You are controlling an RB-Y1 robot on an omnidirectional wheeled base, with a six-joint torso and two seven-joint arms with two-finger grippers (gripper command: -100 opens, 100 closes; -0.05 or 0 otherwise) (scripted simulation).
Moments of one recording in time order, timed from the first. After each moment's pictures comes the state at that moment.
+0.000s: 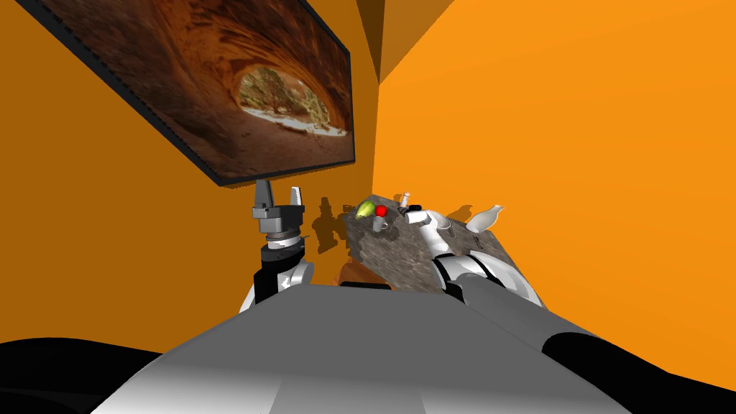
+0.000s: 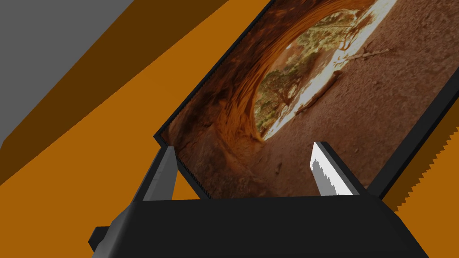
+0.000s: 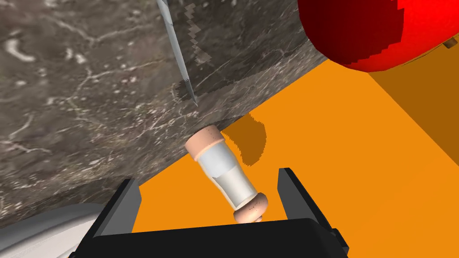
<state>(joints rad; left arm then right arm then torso) 0.49 0.02 -0.05 -2.39 -0.02 -0.64 -0.01 -0.66 -0.34 0.05 -1.03 -0.16 0.71 0.62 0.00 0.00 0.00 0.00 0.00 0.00</state>
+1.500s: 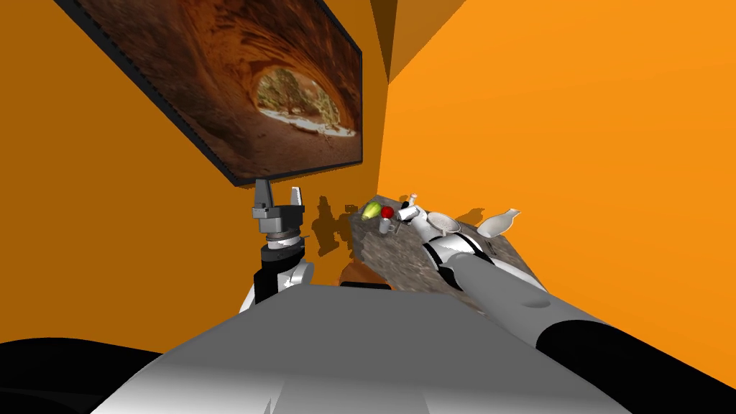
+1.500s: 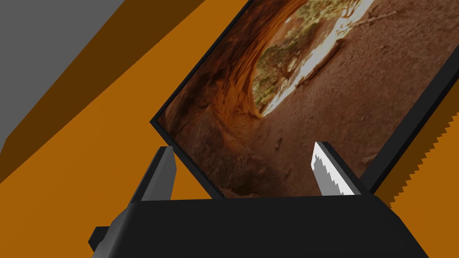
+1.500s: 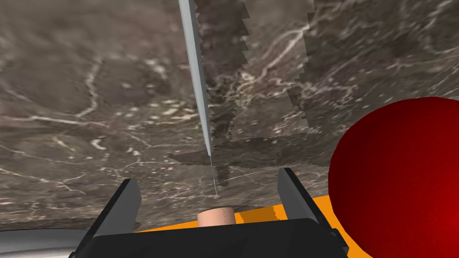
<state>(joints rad) 0.49 0.02 -0.05 -2.39 -0.02 -0.64 -0.01 -0.90 -0.32 0.23 -0.63 -0.15 0.97 0.73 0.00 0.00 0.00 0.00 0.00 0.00</state>
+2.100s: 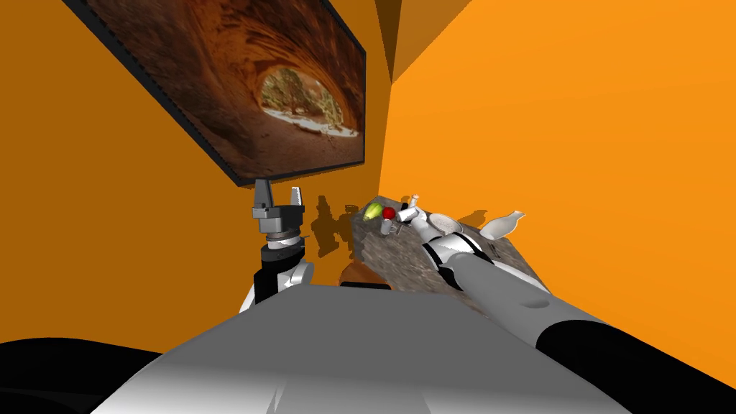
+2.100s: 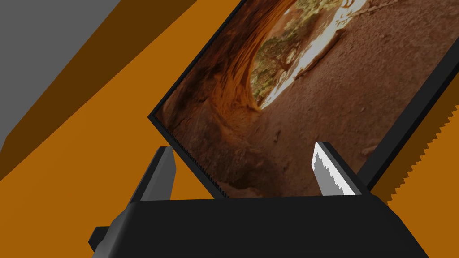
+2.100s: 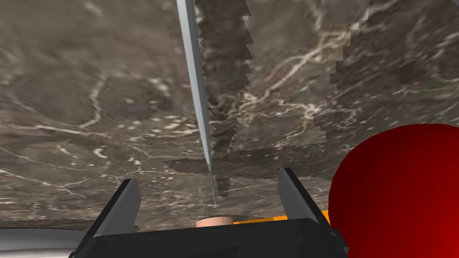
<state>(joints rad) 0.49 0.02 -0.05 -2.39 -0.02 -0.64 -0.01 -0.90 -0.32 0.26 -0.60 -0.15 0.99 0.74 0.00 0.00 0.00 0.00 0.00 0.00</state>
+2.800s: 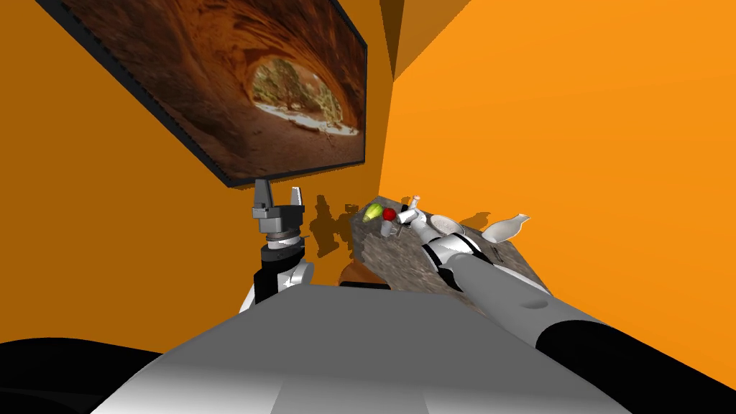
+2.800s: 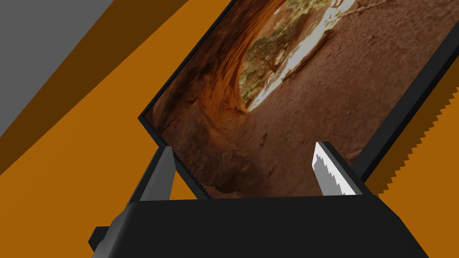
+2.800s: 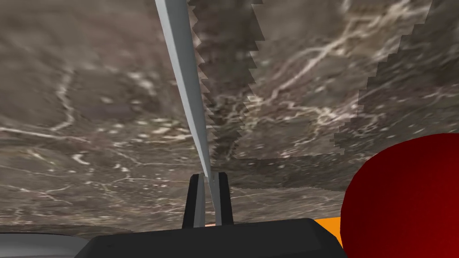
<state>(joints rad) 0.49 0.02 -0.05 -2.39 -0.02 -0.64 -0.01 -0.90 -0.31 0.26 -0.57 -0.13 0.96 0.73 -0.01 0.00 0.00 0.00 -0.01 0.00</state>
